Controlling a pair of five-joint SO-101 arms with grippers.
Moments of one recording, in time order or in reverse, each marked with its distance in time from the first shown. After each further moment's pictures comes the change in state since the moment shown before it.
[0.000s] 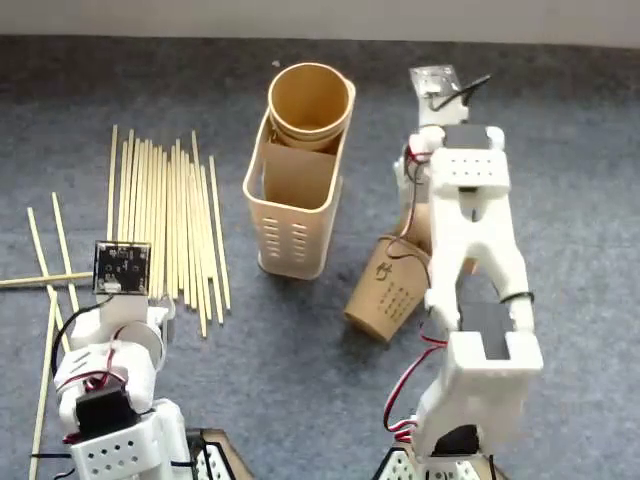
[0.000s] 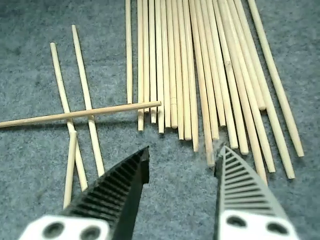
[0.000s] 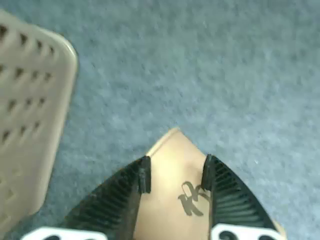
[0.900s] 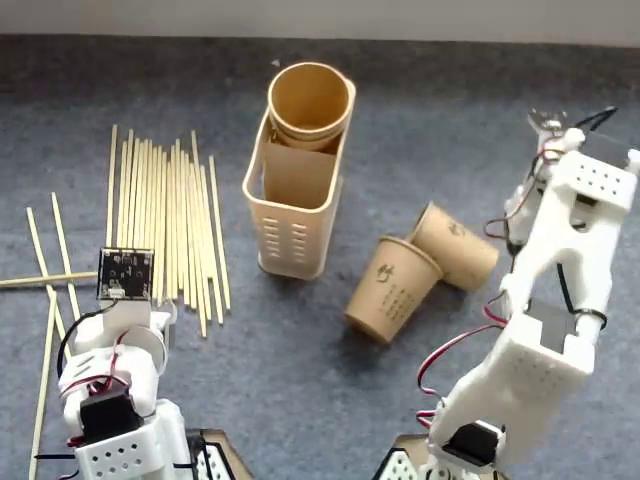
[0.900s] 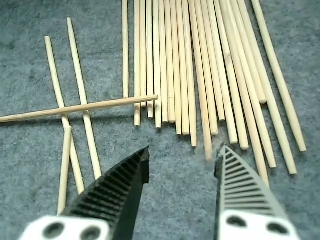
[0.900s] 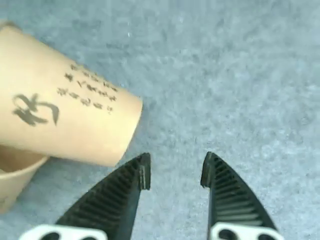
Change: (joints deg) left arm 0.0 -3.0 2.8 1.1 0.0; right arm 26.7 3.4 -9.1 22.7 16.9
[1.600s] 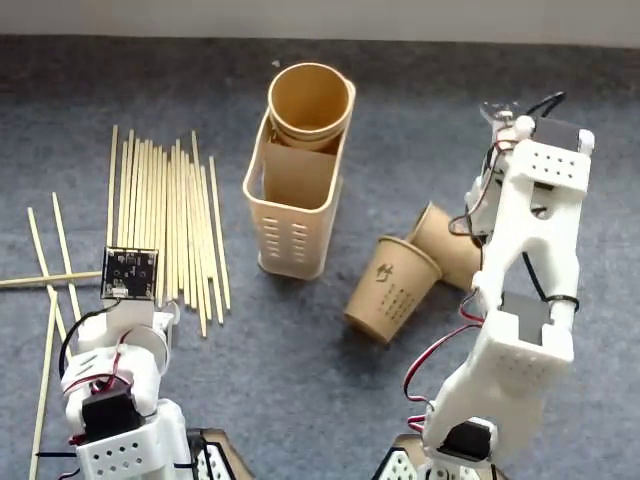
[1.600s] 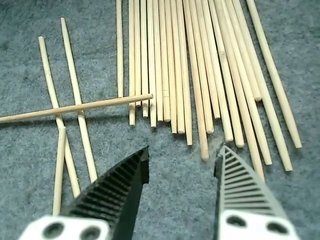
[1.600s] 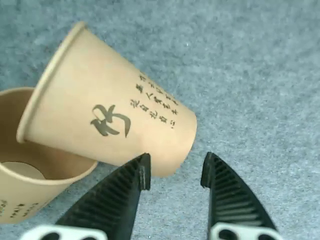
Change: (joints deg) left arm 0.8 0.0 0.3 0.0 0.0; right arm -9.1 0.7 0.4 0.0 -4.5
